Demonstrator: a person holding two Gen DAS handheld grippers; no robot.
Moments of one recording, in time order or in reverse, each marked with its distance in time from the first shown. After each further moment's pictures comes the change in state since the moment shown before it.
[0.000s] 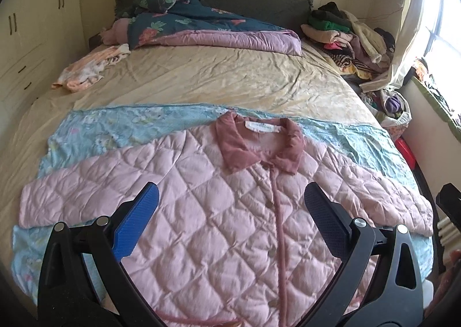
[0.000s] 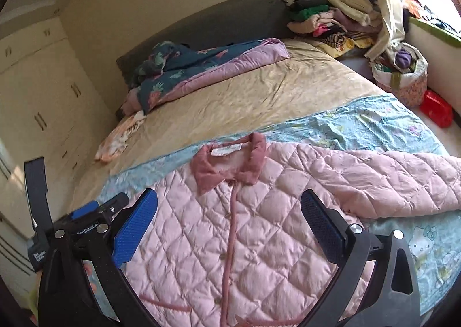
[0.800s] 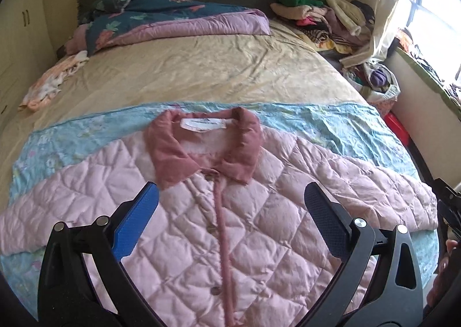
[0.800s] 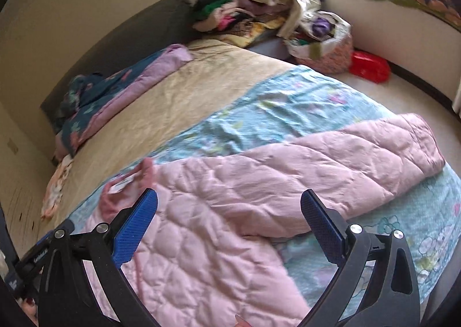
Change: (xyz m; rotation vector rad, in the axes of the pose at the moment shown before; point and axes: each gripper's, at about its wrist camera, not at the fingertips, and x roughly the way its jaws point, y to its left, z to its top) left arm 0.090 -0.104 0.006 0.119 0.065 -0.081; right arm 0.032 -0.178 0.001 0.277 -0.043 -0.326
